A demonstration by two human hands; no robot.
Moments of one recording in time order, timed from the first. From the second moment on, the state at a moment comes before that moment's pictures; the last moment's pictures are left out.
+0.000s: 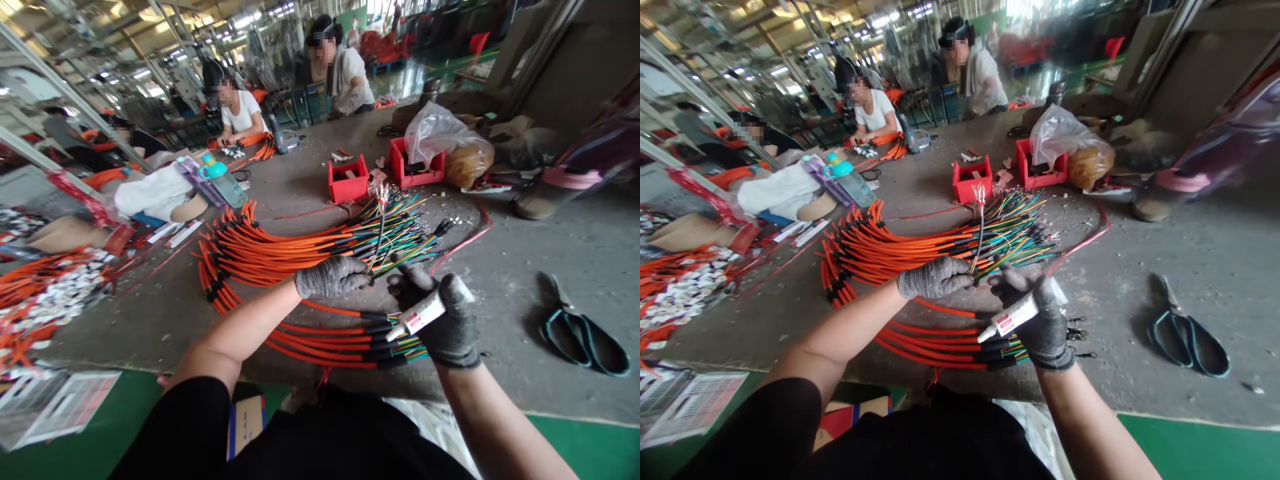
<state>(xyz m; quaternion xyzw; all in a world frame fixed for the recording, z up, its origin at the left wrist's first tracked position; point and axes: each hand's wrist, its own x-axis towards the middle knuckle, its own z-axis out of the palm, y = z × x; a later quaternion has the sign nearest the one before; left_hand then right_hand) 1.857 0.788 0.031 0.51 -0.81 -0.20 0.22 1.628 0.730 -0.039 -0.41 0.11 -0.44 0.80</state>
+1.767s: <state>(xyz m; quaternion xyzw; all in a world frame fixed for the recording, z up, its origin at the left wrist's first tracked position) 1.844 0.885 0.091 0.56 -0.70 -0.26 0.36 1.653 0.773 -0.059 -0.67 0.22 -0.40 0.58</state>
